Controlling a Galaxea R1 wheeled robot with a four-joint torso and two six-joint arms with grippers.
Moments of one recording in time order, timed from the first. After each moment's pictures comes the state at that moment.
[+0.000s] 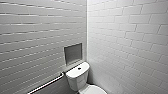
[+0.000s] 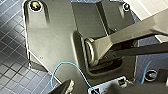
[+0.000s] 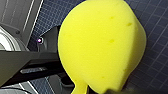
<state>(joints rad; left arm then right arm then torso) 1.56 2.90 -2.51 0.25 -0.08 -0.08 -1.67 2.79 -2.48 -0.47 0.37 0.71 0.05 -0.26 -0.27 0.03</state>
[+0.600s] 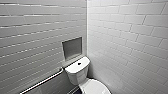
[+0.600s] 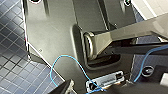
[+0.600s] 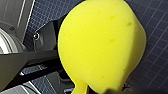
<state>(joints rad) 1.53 2.90 -2.51 0.25 -0.09 -0.08 -1.65 2.82 -2.52 -0.47 0.37 0.71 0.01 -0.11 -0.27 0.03</state>
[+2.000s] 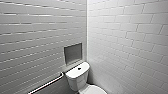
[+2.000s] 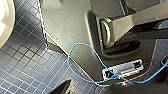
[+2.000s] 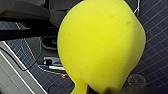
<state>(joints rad) 1.56 3.00 -2.73 0.25 0.05 -0.08 -1.61 2.93 -2.58 -0.33 -0.11 0.35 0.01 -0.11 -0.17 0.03</state>
